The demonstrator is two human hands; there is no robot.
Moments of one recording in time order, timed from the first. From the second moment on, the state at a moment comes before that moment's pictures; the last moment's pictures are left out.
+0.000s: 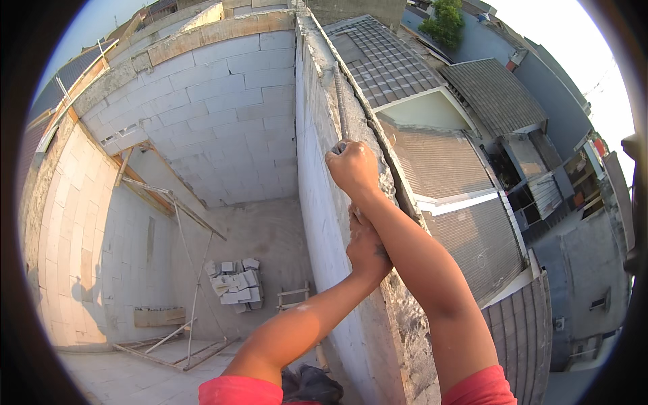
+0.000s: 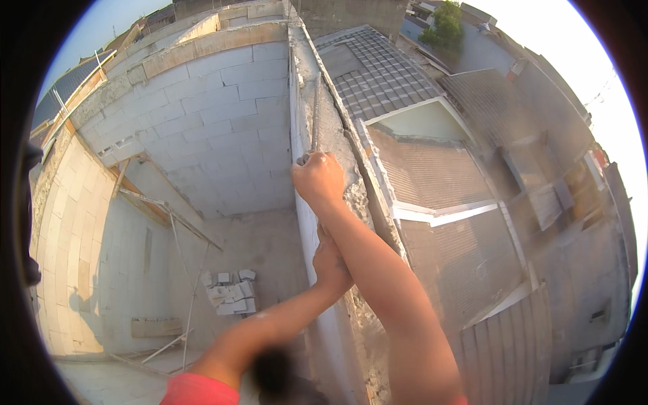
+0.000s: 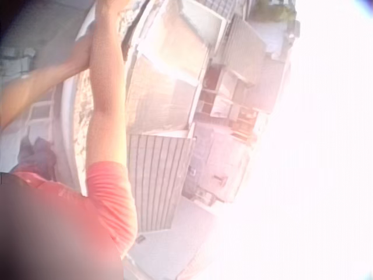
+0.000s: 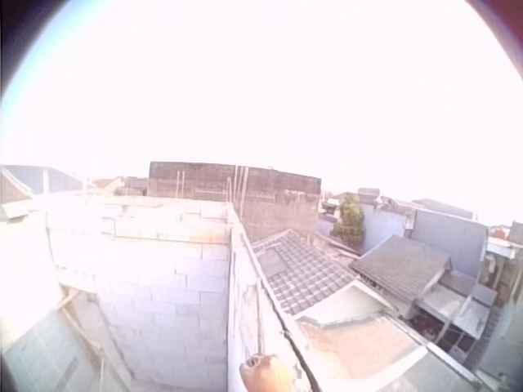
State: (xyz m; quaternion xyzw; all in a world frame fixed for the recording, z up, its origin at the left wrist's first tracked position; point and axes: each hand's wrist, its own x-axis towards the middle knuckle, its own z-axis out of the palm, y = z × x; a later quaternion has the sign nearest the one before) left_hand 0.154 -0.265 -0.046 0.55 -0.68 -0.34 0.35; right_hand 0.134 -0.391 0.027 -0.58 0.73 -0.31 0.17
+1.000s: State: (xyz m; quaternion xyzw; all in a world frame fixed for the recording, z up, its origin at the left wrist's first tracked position) left_hand 0.148 -0.242 -0.092 0.48 -0.71 -0.34 0.40; right_hand 0.189 -0.434 0.008 -0.14 0.64 -0.46 0.60
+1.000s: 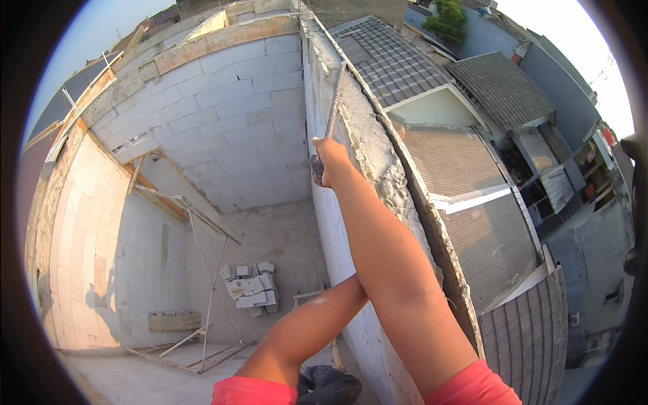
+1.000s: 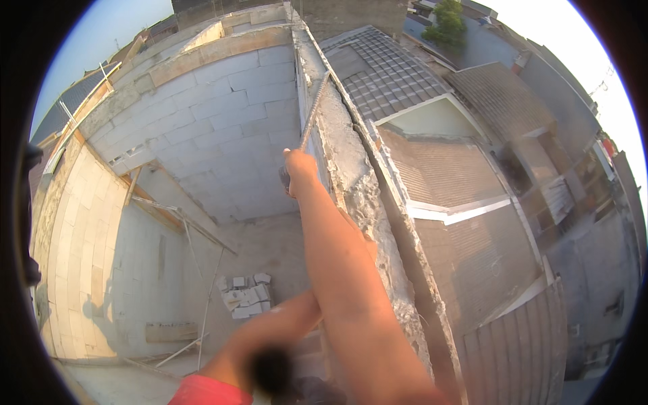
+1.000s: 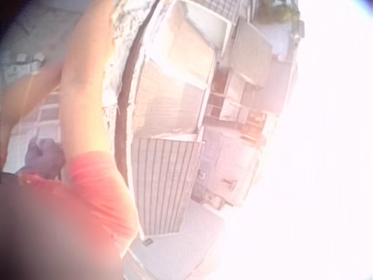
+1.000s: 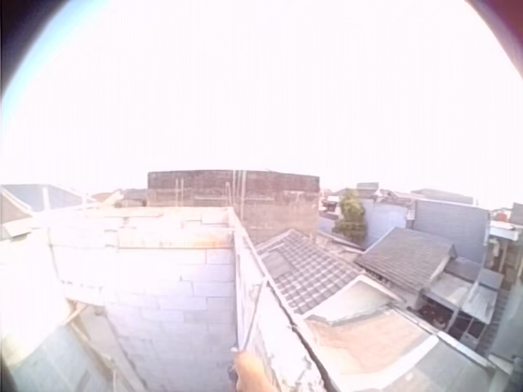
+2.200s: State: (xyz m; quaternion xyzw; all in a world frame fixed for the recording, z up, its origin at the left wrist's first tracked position) left_hand 0.152 -0.260 -0.025 0.60 -0.67 -0.31 0.30; right_hand -0.023 -0.470 0.235 -0.29 0.42 -0.53 0.68
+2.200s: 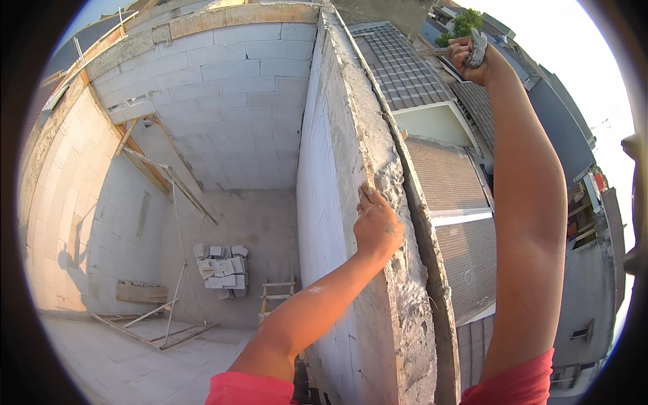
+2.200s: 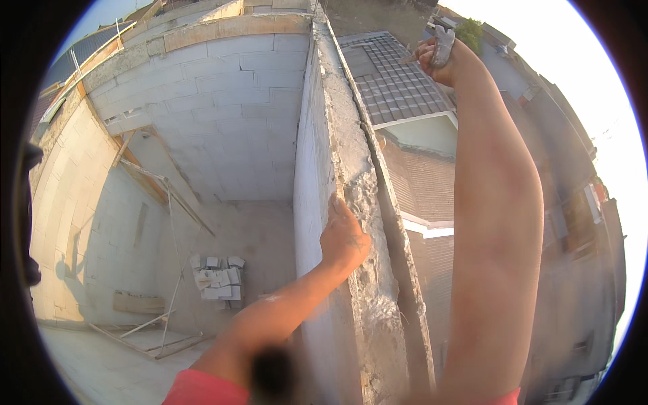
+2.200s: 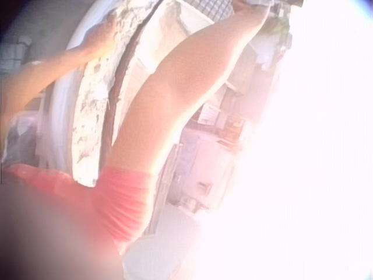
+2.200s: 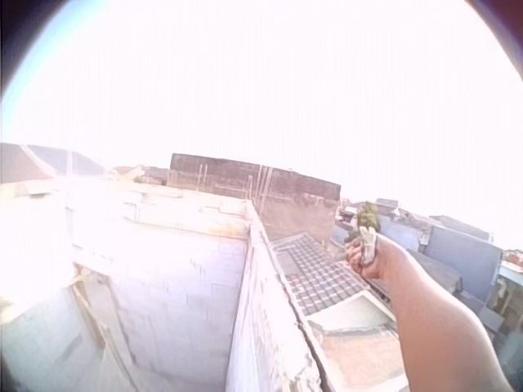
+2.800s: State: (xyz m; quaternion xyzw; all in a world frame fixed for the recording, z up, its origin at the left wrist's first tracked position) left_hand 0.151 -0.269 -0.027 0.61 -0.66 -0.32 0.30; right_hand 0.002 -0.173 0.204 -0.46 0.81 -0.27 0.26
